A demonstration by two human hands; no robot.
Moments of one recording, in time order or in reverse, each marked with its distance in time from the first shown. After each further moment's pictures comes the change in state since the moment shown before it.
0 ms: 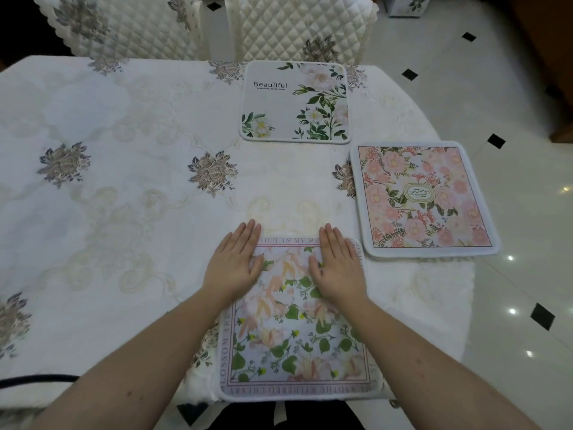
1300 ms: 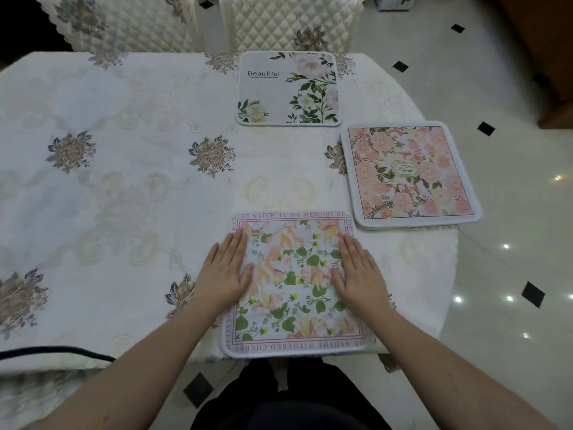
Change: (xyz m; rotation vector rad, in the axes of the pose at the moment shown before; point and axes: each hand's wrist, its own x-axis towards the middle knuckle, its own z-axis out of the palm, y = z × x) left_hand -0.083 0.004 0.009 0.048 -0.071 -0.044; right_hand -0.096 0.042 0.003 -0.036 -0.027 0.016
